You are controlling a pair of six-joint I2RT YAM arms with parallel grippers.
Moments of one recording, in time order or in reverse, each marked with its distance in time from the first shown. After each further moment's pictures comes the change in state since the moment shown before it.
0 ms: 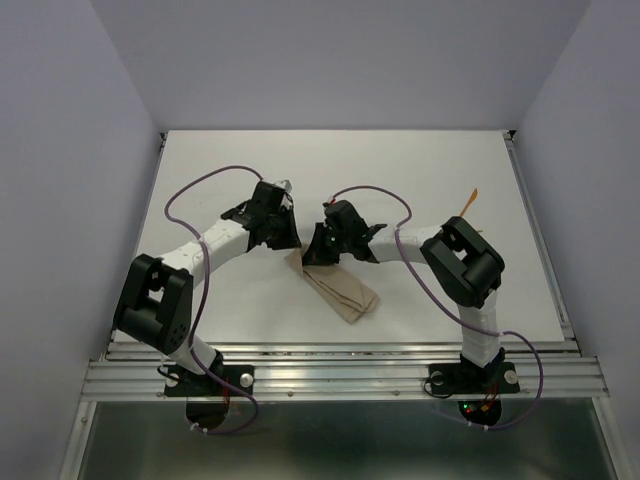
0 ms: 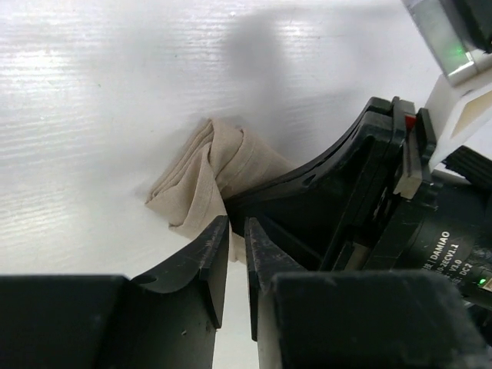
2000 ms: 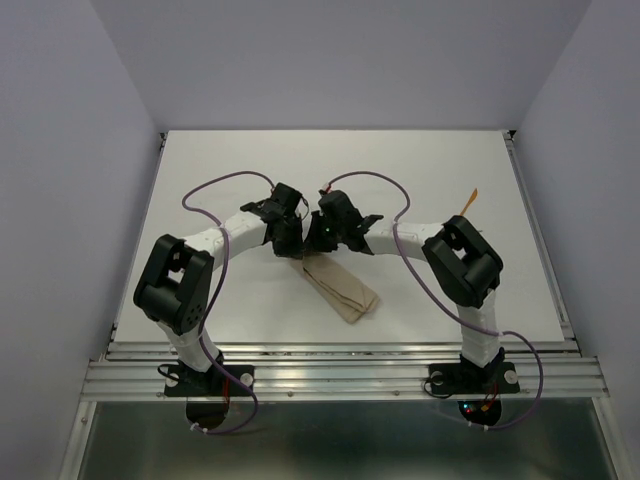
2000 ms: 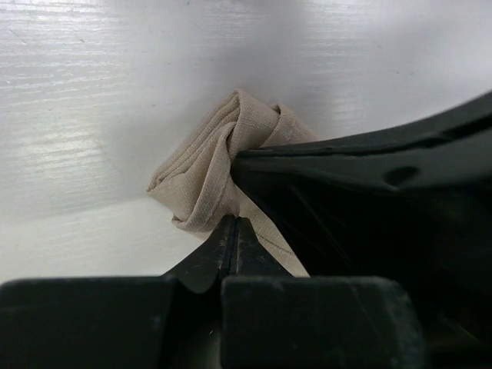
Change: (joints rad) left arm -0.060 0.153 0.095 -0.153 -0.070 -0.027; right arm 0.006 -0.012 0.115 -0.094 0.121 -0.110
